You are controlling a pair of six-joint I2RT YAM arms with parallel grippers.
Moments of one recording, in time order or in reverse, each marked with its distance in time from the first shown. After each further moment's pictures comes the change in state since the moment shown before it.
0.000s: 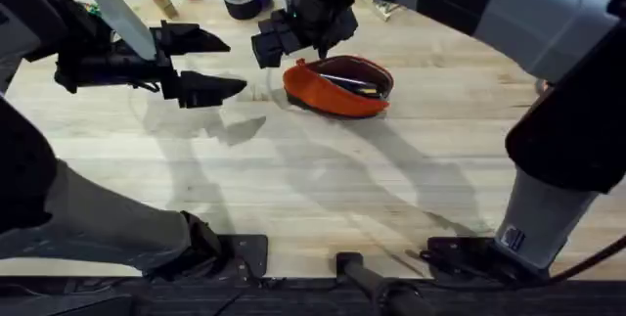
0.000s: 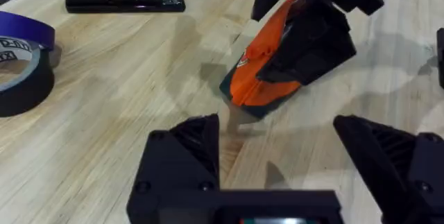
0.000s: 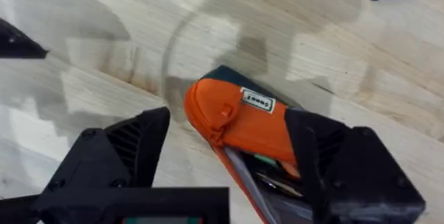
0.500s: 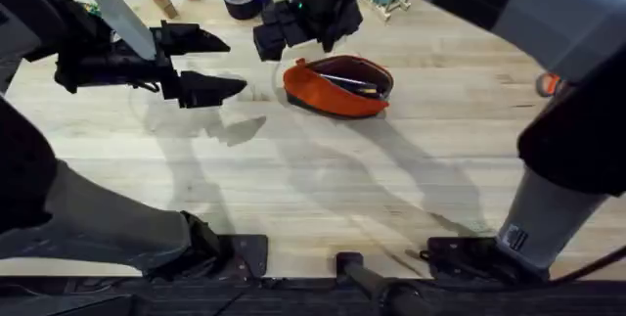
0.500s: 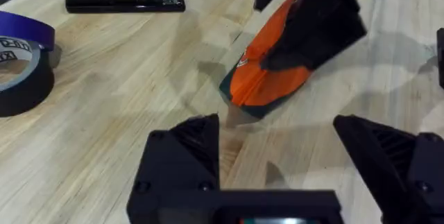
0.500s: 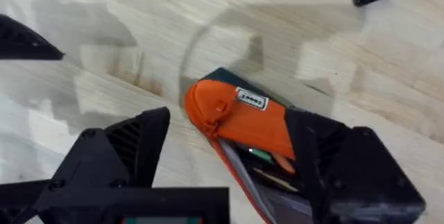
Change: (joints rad) left arm 0.000 0.000 0.000 0.000 0.000 0.000; right arm -0.016 -0.028 0.000 -0.003 -0.022 0.000
